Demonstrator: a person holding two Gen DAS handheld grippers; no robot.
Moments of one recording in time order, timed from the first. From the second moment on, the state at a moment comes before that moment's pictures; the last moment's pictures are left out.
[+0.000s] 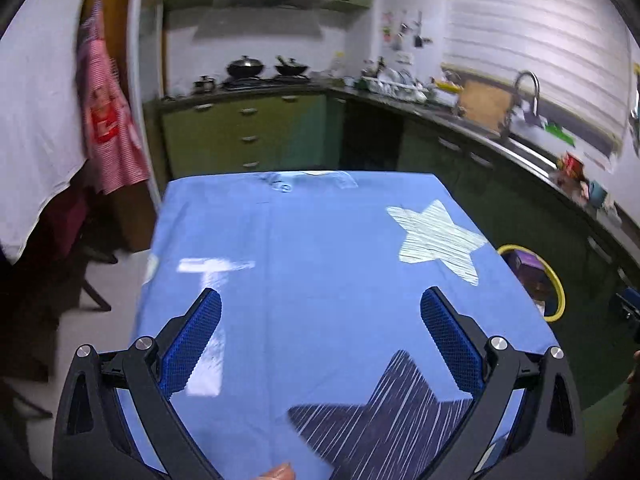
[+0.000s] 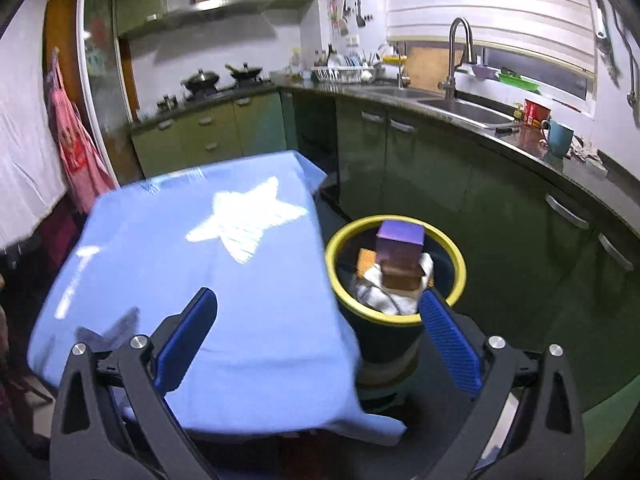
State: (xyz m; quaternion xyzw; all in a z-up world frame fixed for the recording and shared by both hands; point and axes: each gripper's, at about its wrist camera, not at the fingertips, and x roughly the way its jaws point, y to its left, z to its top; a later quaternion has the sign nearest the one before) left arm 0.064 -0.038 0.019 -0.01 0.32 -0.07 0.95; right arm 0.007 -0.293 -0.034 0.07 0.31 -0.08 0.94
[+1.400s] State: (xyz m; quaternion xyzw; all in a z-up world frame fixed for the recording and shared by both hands) left arm 0.006 -0.046 0.051 -0.01 0.27 -0.09 0.96; right arm -0.037 -0.258 -0.017 0.06 0.26 -0.11 0.96
